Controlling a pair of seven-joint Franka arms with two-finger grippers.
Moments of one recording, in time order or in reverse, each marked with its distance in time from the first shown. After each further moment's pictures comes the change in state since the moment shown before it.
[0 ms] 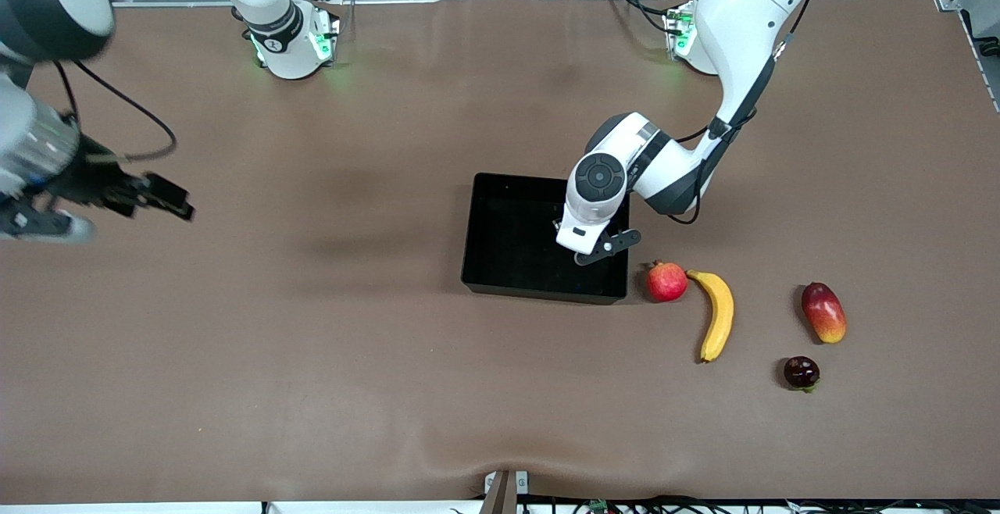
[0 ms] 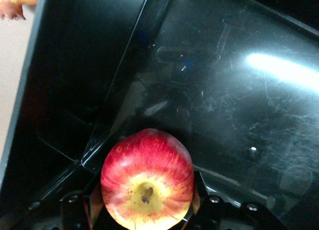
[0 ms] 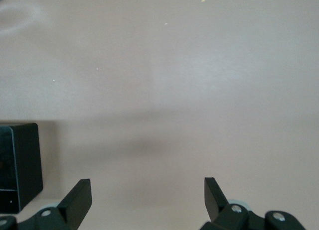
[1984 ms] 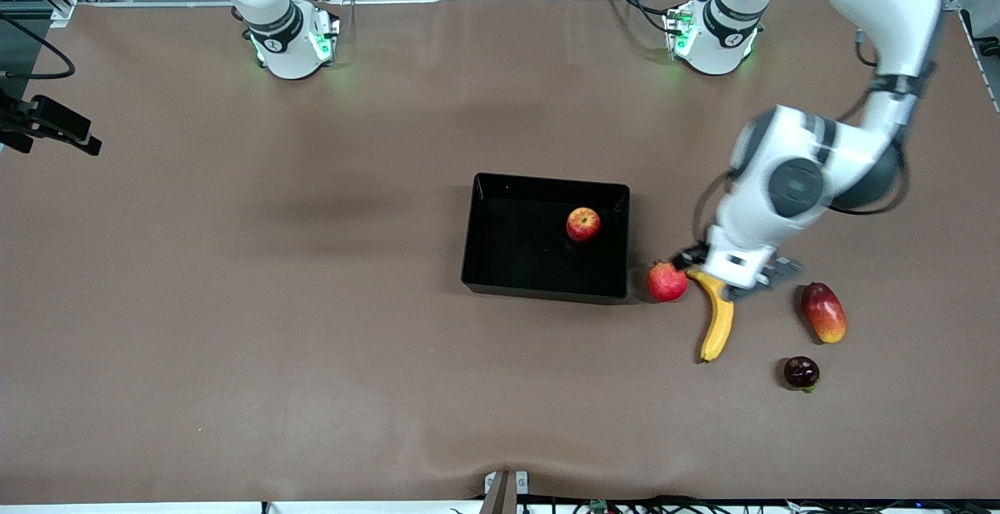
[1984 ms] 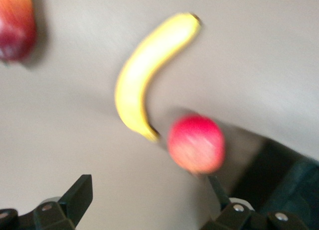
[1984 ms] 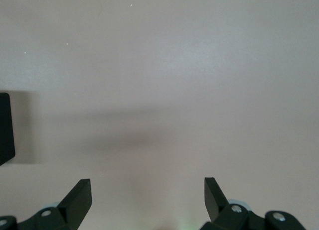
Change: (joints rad) left arm 0.409 -0.200 0.006 -0.007 0.012 -0.059 0.436; right arm -0.022 -0.049 -0.090 0.105 -0.052 -0.218 -0.154
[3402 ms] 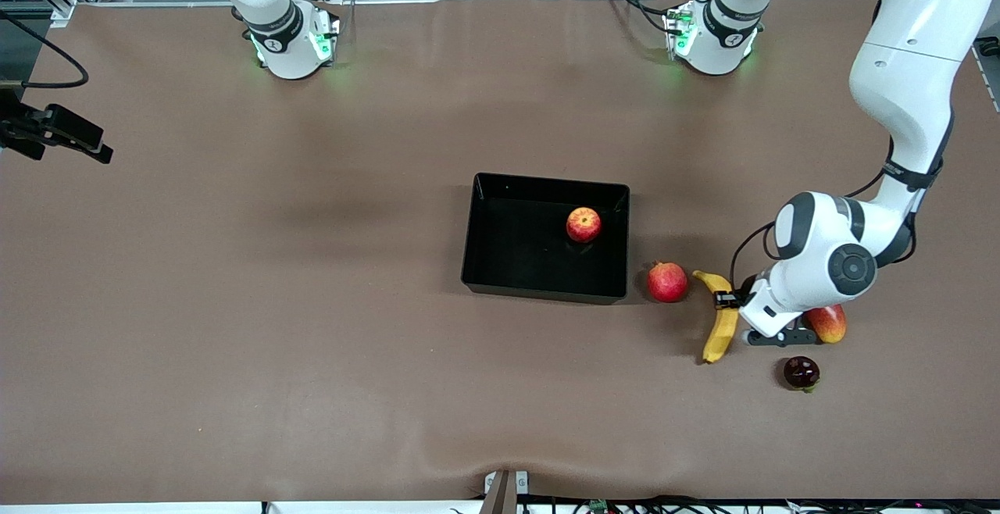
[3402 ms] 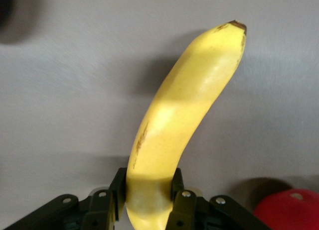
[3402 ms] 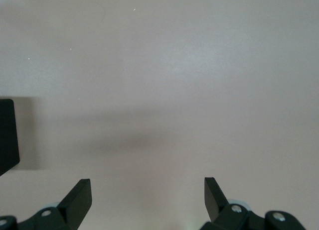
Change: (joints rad) left arm 0.153 0.302 -0.016 0.104 0.008 0.216 0.463; right arm 0.018 0.014 0.009 0.004 0.001 0.015 0.044
